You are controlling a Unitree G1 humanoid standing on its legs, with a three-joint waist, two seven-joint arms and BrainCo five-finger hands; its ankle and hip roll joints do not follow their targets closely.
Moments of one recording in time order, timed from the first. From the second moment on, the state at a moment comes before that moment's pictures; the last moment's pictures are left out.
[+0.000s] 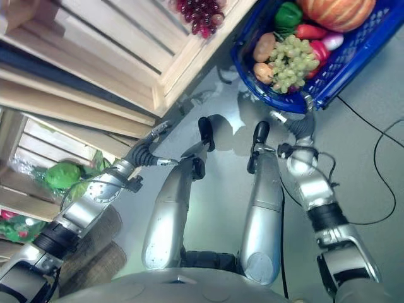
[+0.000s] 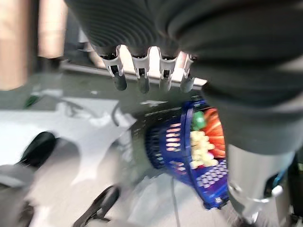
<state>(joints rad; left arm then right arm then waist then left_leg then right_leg) -0.15 0.67 -0.43 0.03 -0.08 -0.24 0.06 -0.21 -0.53 0.24 0.24 0.14 -0.05 -0.52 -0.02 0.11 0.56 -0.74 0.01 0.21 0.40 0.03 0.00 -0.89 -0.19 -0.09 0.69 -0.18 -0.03</state>
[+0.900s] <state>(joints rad) -0.48 1.15 -0.29 -0.12 0.77 0.04 0.50 -0.01 -0.73 0.29 0.08 -0.02 -0.17 -0.37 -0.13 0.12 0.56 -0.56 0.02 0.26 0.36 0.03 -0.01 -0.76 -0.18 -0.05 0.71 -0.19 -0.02</state>
